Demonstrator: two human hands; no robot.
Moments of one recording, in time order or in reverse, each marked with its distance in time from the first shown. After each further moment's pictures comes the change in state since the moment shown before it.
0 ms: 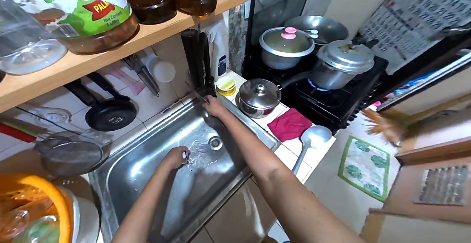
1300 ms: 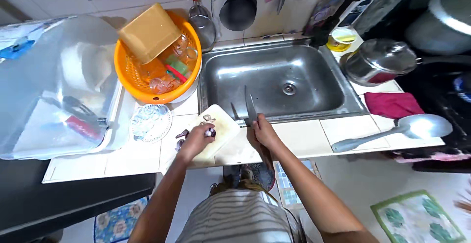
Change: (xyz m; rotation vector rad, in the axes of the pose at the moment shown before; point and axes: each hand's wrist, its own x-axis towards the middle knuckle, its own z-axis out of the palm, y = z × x) left_hand -0.301 -0.114 0.216 -0.576 0.449 -0.164; right_hand -0.339 -0.017 0.191 -0.131 -0.385 -0.053
